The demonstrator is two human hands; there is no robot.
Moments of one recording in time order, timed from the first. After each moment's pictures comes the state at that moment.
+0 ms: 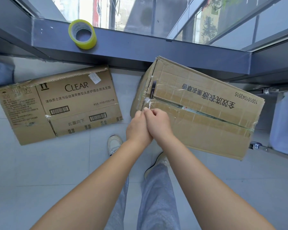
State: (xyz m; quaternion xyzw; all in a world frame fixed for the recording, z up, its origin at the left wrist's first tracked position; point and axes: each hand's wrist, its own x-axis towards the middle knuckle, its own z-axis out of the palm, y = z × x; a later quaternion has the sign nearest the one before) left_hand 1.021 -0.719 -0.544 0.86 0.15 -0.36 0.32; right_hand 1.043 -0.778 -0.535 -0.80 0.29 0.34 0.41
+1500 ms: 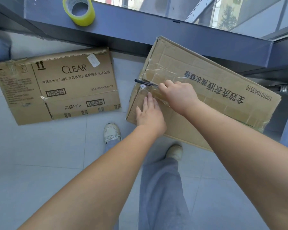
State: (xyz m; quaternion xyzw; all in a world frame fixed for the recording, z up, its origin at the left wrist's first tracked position) left_hand 1.028 -0.782 -0.575 0.86 0.08 -0.48 0.18; right_hand 1.104 -0.868 -0.568 -0.89 -0.33 0.29 -0.11
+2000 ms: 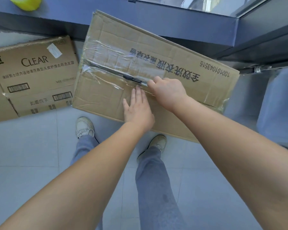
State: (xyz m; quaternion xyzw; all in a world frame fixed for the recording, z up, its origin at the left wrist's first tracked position) left_hand 1.009 -0.915 -0.579 0.89 0.07 -0.44 0.13; right_hand 1.082 -1.005 -0.568 -0.89 -0.31 0.31 -0.08
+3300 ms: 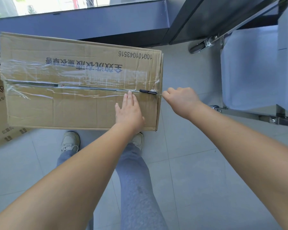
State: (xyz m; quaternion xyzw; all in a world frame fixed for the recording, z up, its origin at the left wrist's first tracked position) left_hand 0.997 -1.098 -0.562 0.88 -0.04 -0.47 0.06; right_hand 1.024 -1.264 -0.540 -0.91 -0.22 0.34 -0.10
